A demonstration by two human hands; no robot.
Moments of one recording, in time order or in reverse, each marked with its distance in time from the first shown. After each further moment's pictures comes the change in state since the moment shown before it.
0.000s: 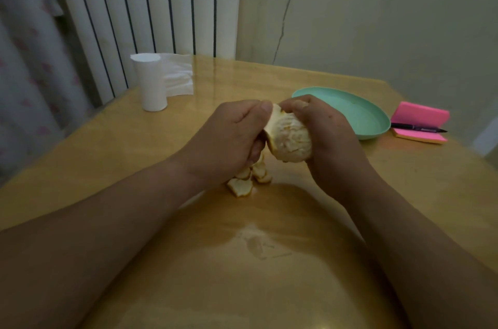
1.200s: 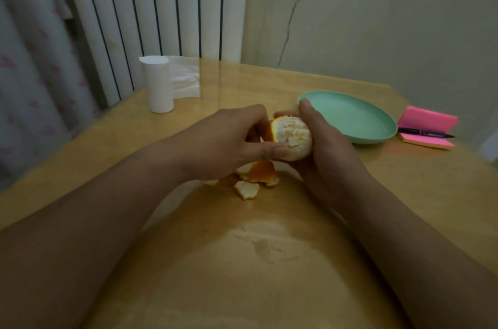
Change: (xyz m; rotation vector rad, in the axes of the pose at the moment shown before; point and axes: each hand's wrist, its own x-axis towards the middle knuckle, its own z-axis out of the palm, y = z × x) left_hand 0.008 0.006 -0.030 0.658 -0.247 -0.053; right_hand 0.005 0.010 0.012 0.388 0.014 0.352
